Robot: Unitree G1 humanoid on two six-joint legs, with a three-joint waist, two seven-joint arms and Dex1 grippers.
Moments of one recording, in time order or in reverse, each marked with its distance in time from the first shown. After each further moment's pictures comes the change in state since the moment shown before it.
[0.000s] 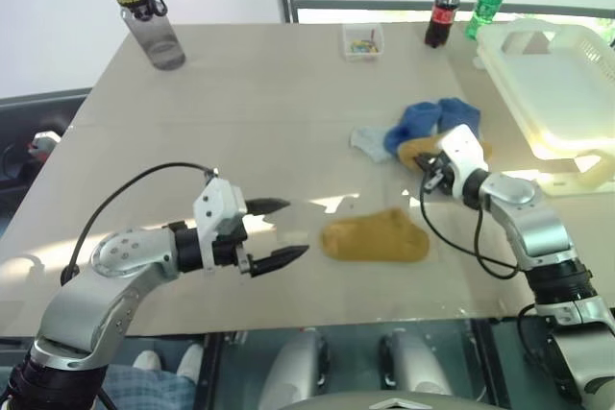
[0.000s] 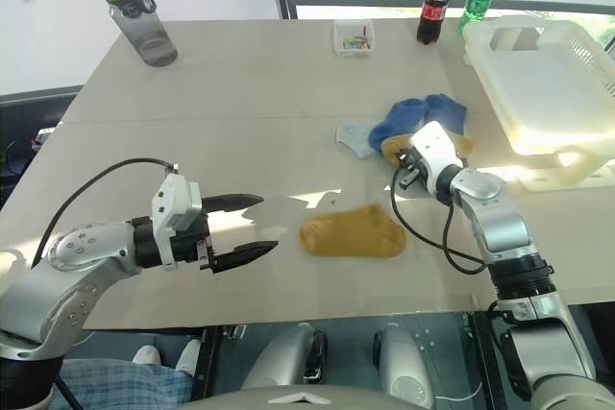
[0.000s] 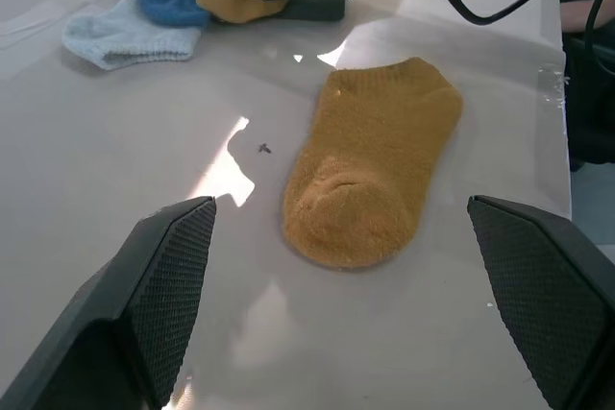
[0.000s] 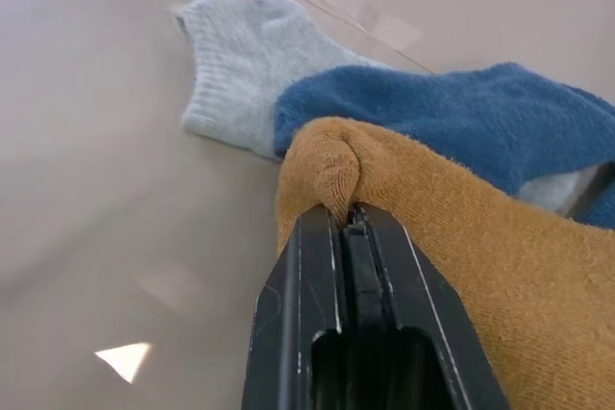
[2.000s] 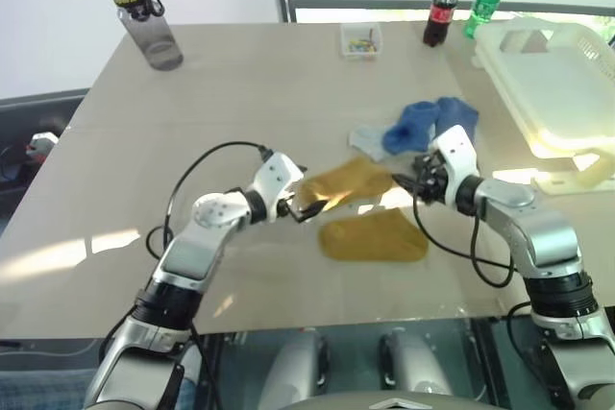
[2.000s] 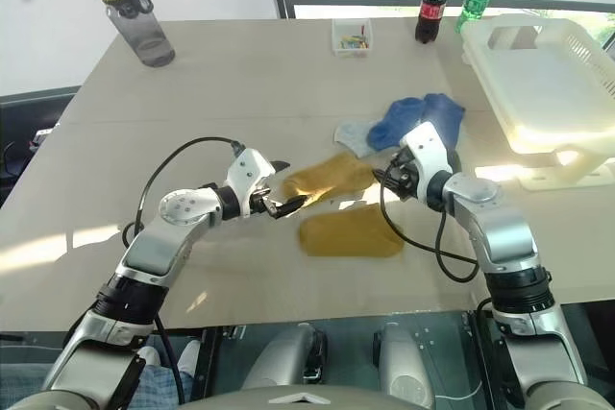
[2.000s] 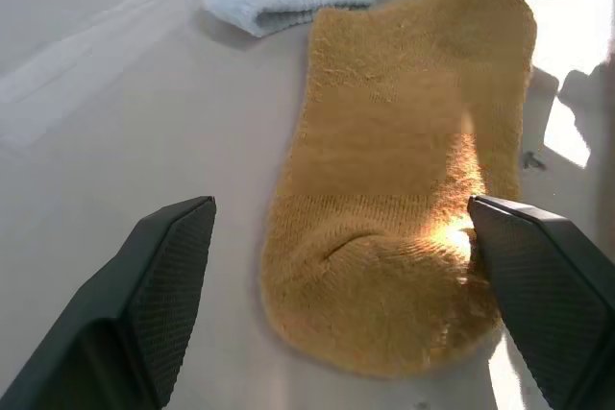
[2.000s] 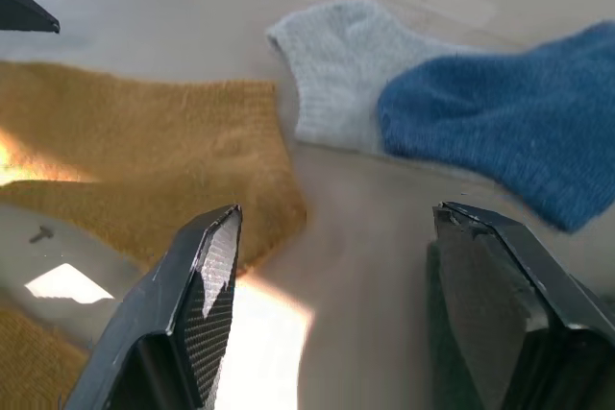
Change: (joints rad) left arm -0.397 -0.274 -0.332 0.541 0.467 -0.225 0.200; right arm 0.045 0.047 -0.036 -0.217 0.108 0.347 -0.024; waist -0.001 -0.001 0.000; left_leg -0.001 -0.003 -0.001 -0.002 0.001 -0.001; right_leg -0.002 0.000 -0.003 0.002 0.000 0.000
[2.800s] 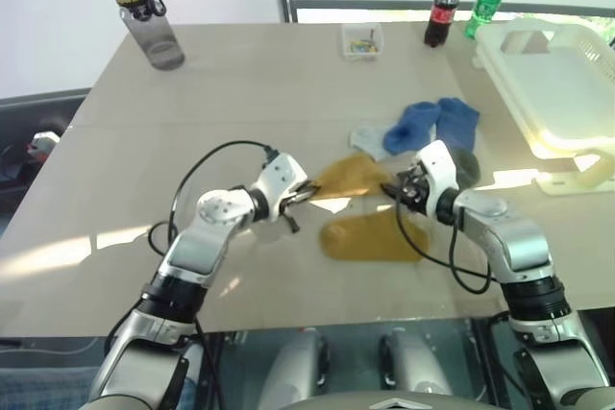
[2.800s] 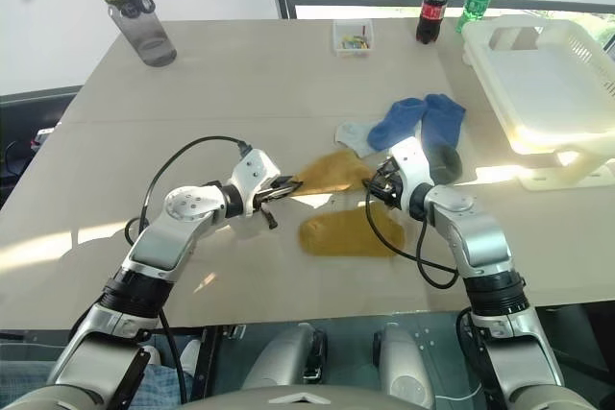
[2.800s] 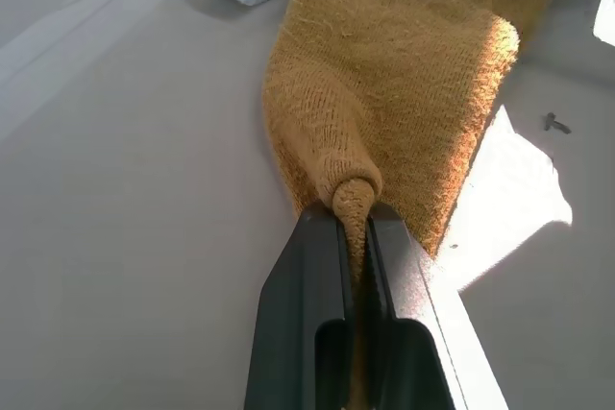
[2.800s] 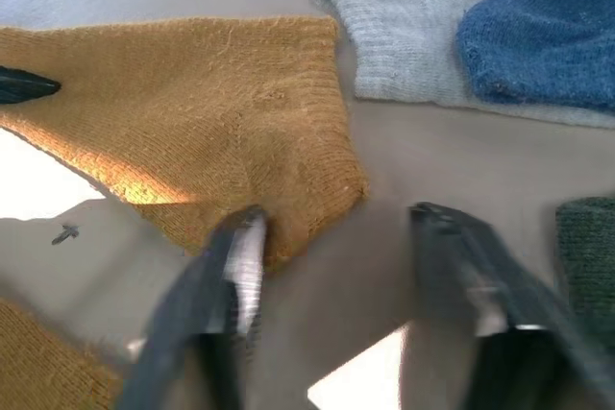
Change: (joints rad) left arm -0.028 -0.015 -0.006 0.035 0.045 0.009 -0.025; right arm 0.015 0.103 0.024 0.069 -0.002 -0.019 -0.043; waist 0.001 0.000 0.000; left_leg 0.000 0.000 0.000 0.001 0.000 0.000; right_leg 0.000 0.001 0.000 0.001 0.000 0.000
